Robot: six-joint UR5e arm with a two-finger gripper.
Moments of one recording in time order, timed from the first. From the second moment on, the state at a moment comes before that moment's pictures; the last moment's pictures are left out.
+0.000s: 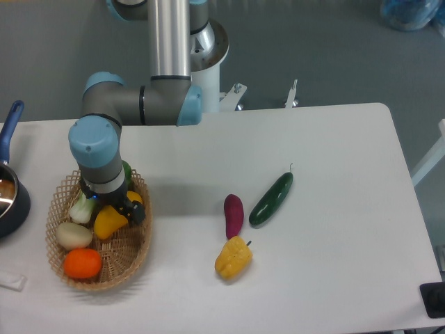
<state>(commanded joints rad) 2.01 -1.99 -1.80 -0.89 1.50 0.53</state>
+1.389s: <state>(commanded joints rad) 2.41 -1.82 -1.64 -1.01 1.52 0.68</state>
